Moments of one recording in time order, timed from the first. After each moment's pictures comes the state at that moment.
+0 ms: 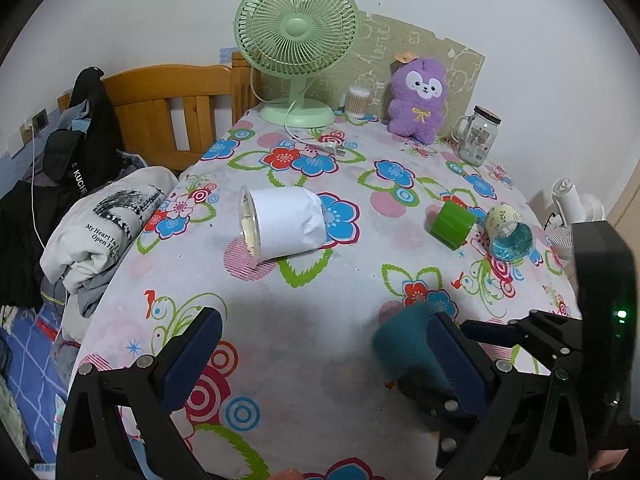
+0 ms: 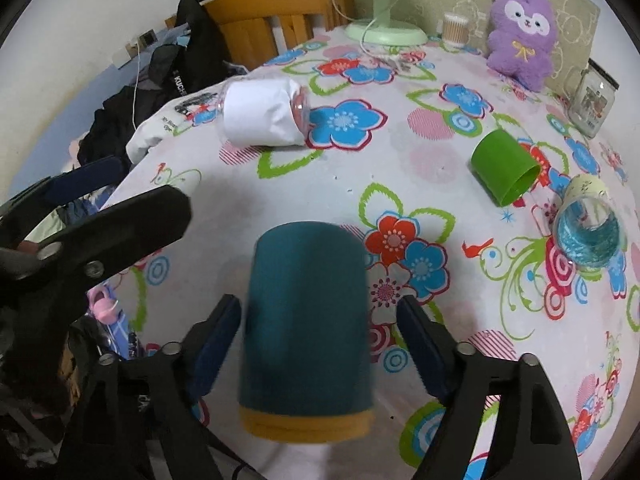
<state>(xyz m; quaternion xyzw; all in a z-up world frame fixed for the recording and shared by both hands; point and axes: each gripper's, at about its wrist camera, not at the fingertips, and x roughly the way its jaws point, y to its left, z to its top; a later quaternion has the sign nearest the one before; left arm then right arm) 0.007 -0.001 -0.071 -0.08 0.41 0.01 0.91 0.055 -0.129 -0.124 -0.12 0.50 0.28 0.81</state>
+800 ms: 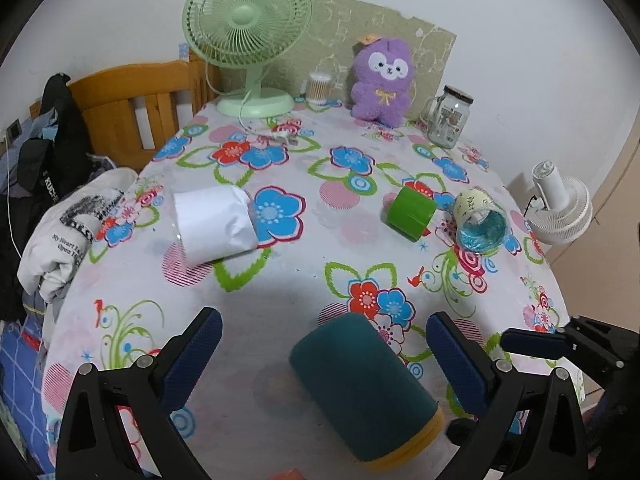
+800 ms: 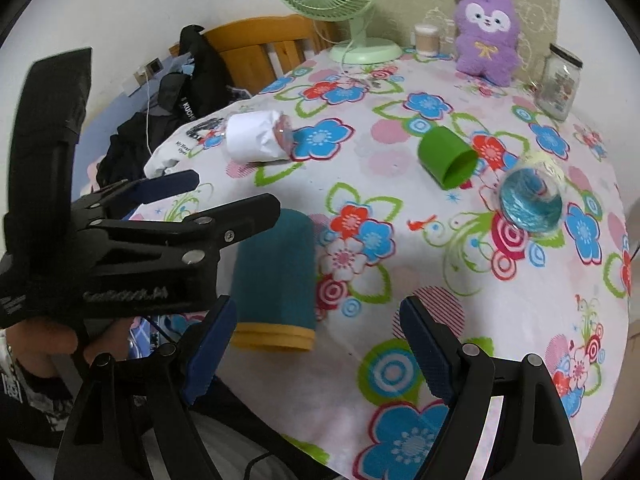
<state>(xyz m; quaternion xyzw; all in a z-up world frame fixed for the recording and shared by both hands) 0.035 -0.047 -0.077 -0.08 0.43 -0.03 0.90 0.031 -0.192 -0.084 -0.07 0.49 0.30 0.82</state>
